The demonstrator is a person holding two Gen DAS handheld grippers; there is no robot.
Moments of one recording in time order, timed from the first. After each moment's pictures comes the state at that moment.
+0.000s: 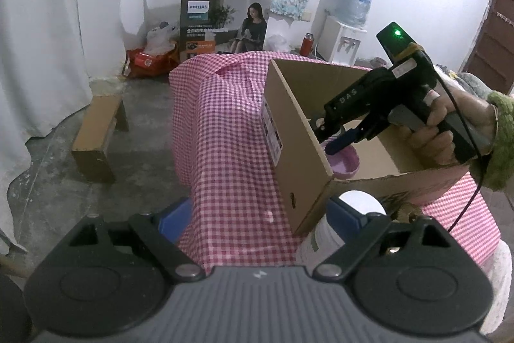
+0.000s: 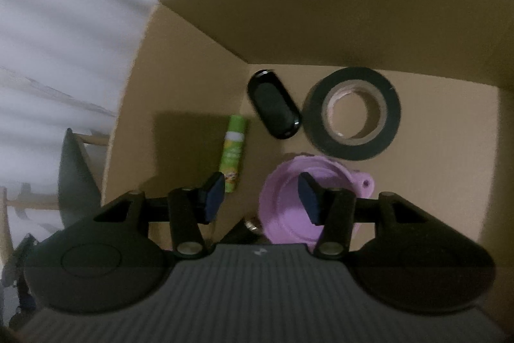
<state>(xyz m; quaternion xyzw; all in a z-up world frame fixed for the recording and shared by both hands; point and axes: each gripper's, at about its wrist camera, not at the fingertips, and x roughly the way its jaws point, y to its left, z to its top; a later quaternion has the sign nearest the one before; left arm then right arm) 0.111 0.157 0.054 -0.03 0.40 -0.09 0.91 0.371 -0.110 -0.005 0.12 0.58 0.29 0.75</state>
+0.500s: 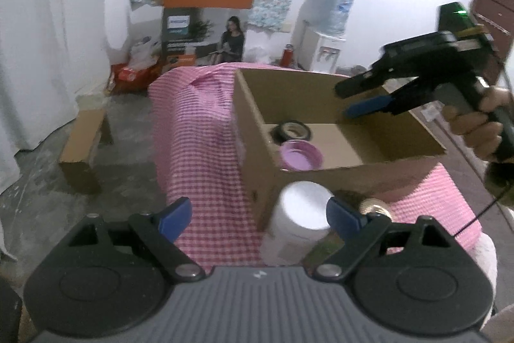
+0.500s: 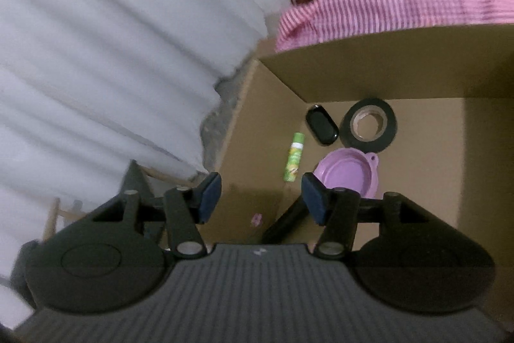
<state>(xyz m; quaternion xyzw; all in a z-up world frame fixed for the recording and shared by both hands) 0.078 0.129 0.063 -0.03 0.37 -0.13 0.92 0.276 -0.203 0.081 0.20 0.44 0.36 0.80</state>
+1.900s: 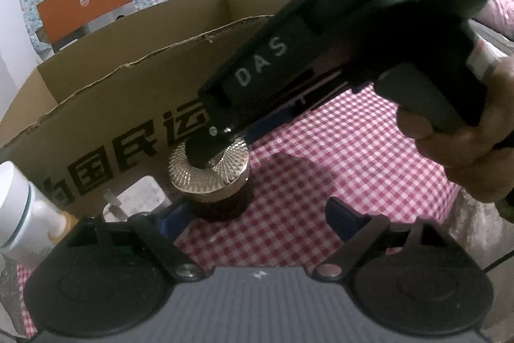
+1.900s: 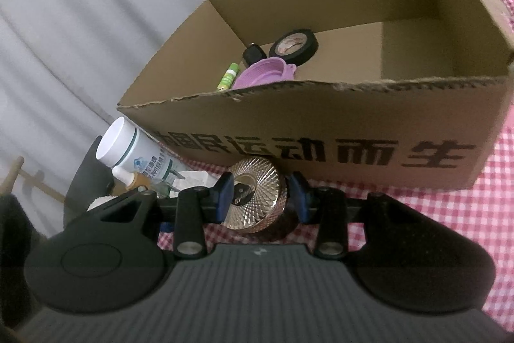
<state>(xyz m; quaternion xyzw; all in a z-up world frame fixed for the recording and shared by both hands) 0.073 -0.086 -0.055 0.16 0.38 -0.22 0.89 0.181 -0.239 -0.055 0.16 0.38 0.33 0.85</state>
